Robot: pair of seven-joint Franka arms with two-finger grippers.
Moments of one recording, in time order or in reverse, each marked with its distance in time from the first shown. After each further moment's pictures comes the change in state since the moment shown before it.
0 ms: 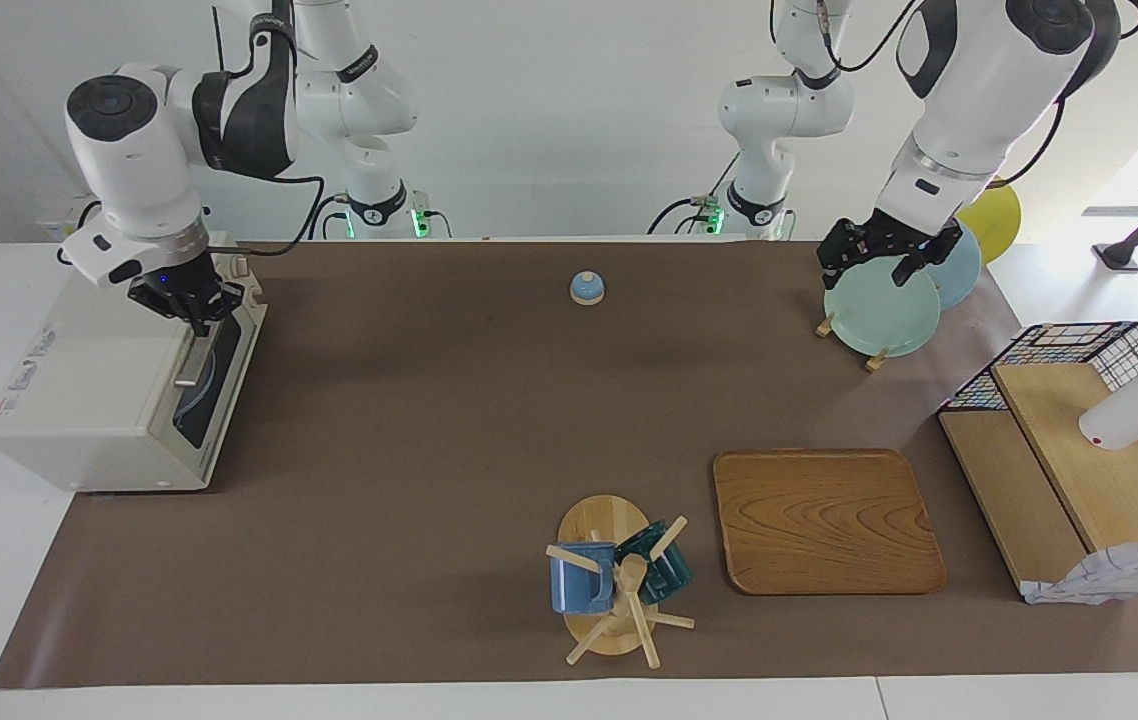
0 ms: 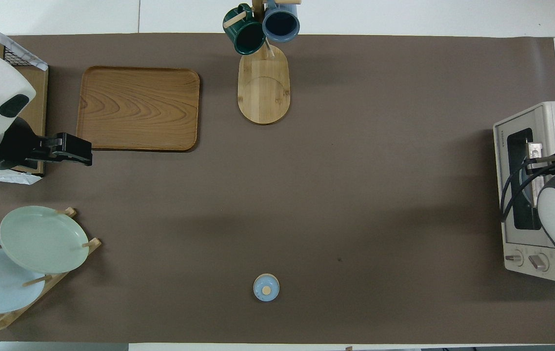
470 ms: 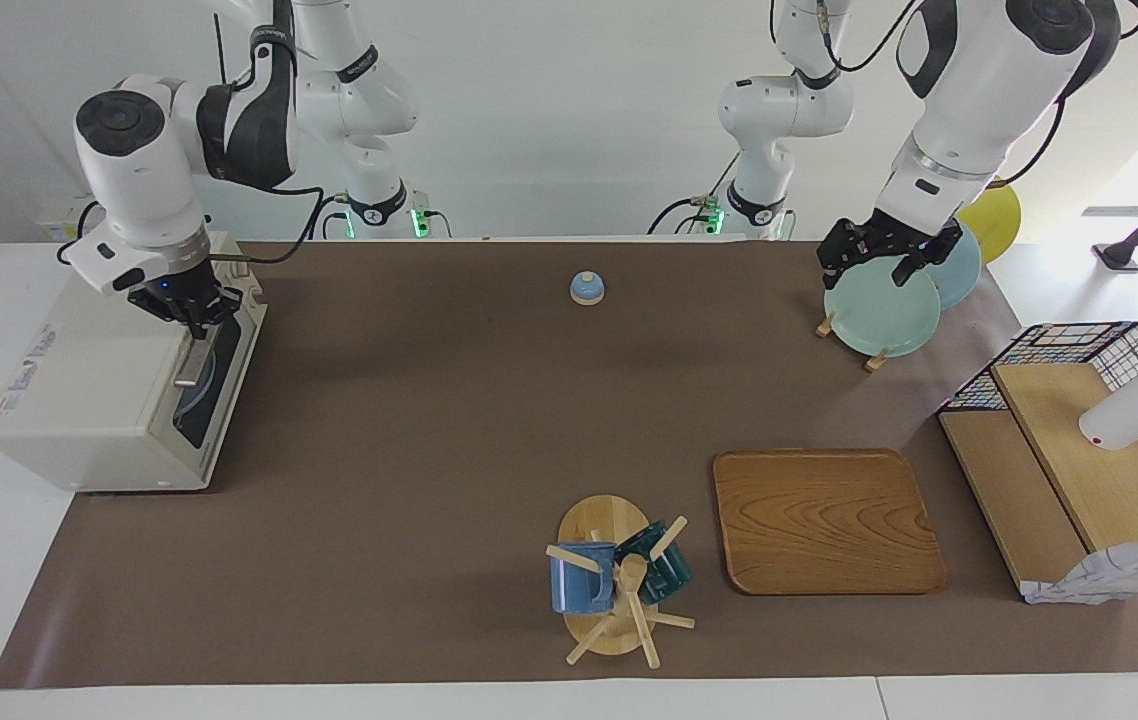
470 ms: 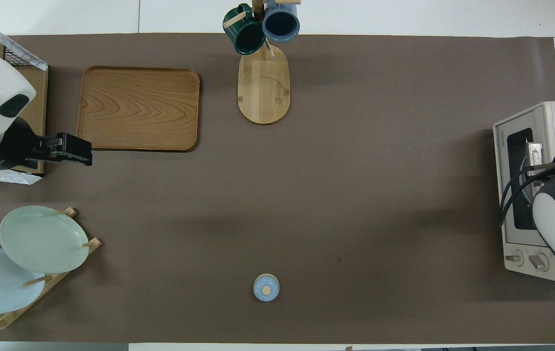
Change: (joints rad) left arm 0.000 0.000 0.000 0.000 0.000 0.000 0.000; right arm -0.021 0.001 0.000 -0.054 -0.031 0.037 0.001
